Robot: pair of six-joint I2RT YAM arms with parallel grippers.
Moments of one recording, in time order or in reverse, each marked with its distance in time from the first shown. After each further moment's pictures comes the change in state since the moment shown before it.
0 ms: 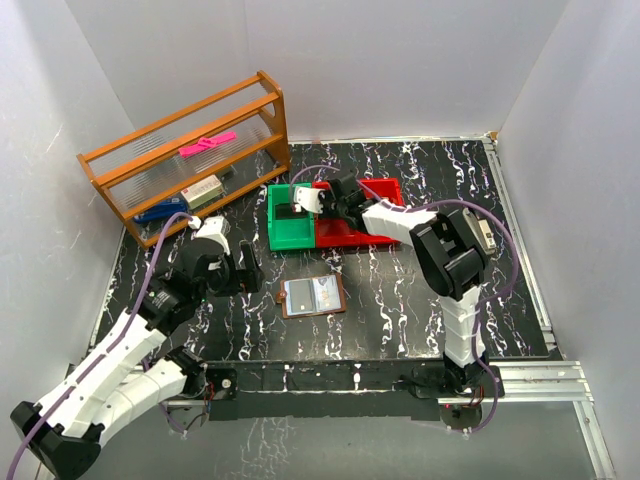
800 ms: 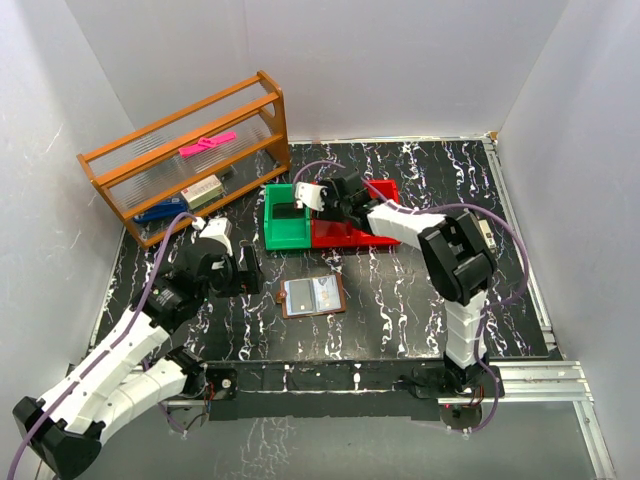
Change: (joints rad) left arm 0.000 0.013 -0.012 0.000 0.001 0.012; right arm -0.004 -0.031 -0.022 0.008 -0.057 0.023
